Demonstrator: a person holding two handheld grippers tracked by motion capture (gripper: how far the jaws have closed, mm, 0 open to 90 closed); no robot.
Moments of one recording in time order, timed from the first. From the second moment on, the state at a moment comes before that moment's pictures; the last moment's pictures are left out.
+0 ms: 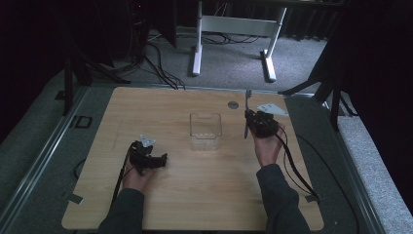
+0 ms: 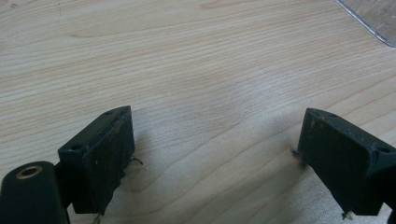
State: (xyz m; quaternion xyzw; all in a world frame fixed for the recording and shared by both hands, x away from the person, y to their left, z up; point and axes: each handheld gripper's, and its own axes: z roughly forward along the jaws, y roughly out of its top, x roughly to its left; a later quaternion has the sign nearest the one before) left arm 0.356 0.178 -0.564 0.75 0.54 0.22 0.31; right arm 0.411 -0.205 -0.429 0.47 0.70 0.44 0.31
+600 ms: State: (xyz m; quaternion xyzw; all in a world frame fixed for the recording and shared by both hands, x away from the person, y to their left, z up) left arm 0.356 0.178 -0.564 0.75 0.54 0.22 0.31; right arm 0.412 -0.193 -0.416 0.45 0.70 0.45 0.31
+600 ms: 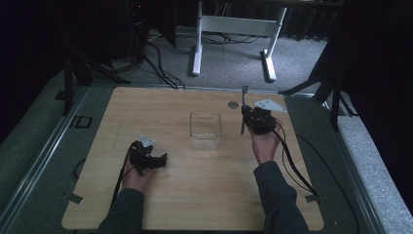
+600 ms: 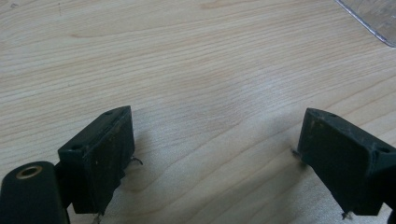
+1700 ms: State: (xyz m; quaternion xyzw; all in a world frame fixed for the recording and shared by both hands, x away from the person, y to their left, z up) left arm 0.356 0.178 -0.564 0.75 0.54 0.22 0.31; right arm 0.406 -0.167 -0.403 0.43 0.70 0.50 0.27
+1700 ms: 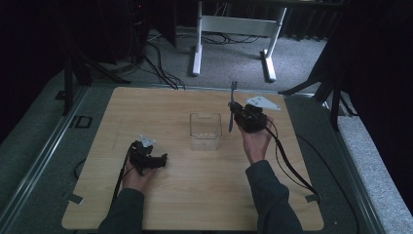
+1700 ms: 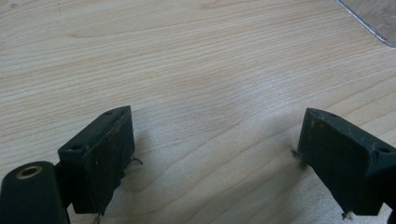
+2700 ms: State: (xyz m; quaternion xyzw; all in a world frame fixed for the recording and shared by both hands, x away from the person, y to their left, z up) left arm 0.356 0.178 -0.564 0.75 0.54 0.22 0.31; right arm 0.406 -0.150 -0.403 0.42 0.70 0.53 0.24
